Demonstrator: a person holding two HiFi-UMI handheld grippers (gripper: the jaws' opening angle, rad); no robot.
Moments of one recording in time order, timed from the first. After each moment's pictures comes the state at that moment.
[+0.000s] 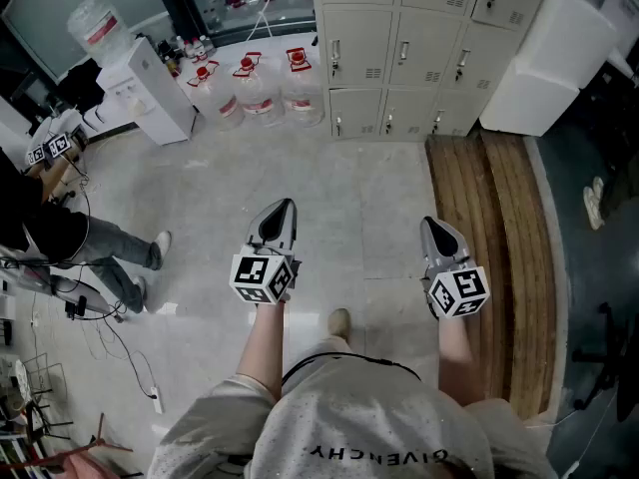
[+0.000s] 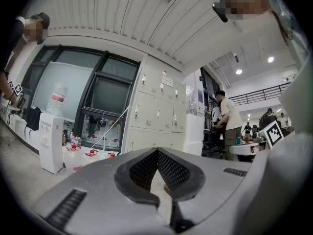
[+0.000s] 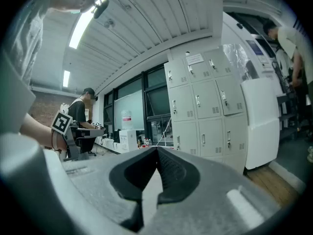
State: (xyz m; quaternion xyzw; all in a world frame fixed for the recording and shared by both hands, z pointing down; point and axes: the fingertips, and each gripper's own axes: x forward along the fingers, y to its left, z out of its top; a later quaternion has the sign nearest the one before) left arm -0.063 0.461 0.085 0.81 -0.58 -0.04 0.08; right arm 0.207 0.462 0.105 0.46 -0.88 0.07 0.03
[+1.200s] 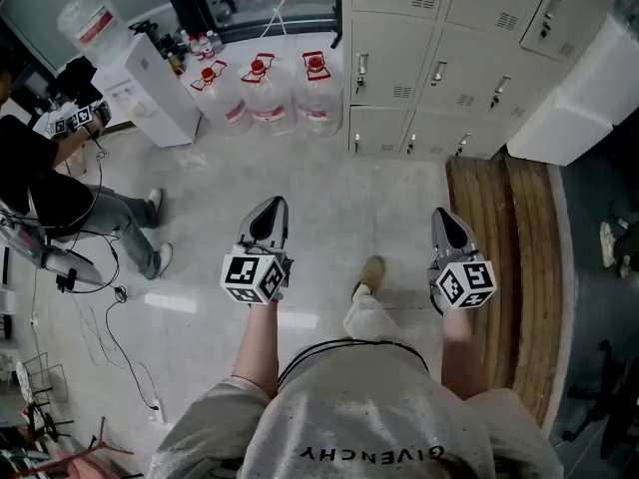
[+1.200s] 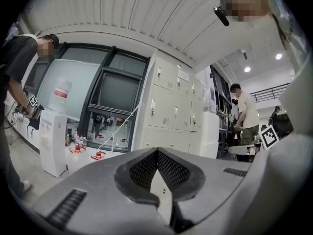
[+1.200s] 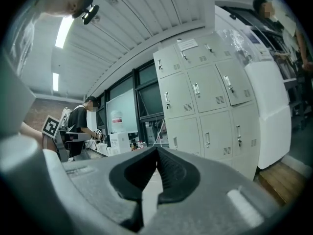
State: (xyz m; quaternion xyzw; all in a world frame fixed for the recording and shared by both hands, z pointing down) left arm -0.164 0.279 0.115 0.79 -0.60 -0.04 0.09; right arm 0.146 0.245 0.140 0.48 -0.87 0.10 0.01
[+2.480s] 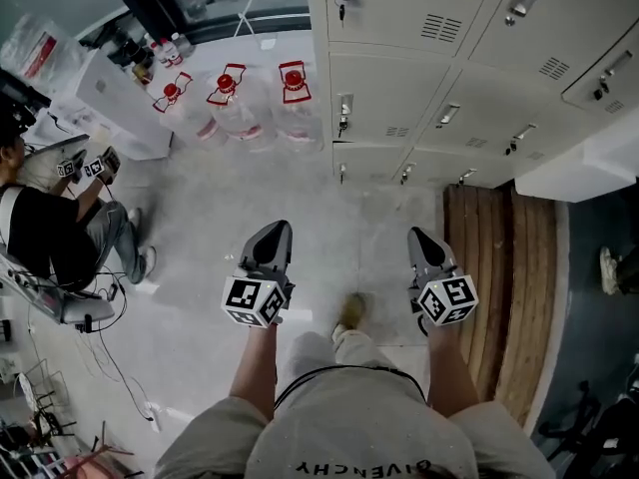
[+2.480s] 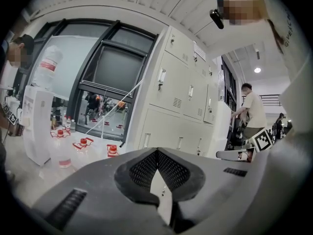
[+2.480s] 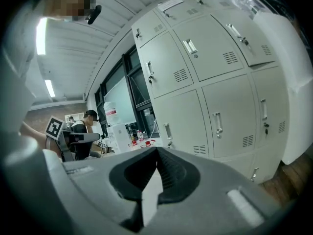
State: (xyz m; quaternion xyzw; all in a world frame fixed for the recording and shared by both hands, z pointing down) left arm -0.122 0.002 0.198 0.79 -0.59 -0.01 0.16; right arm 0.128 -0.034 0.231 0.42 -0.89 0.18 0.05
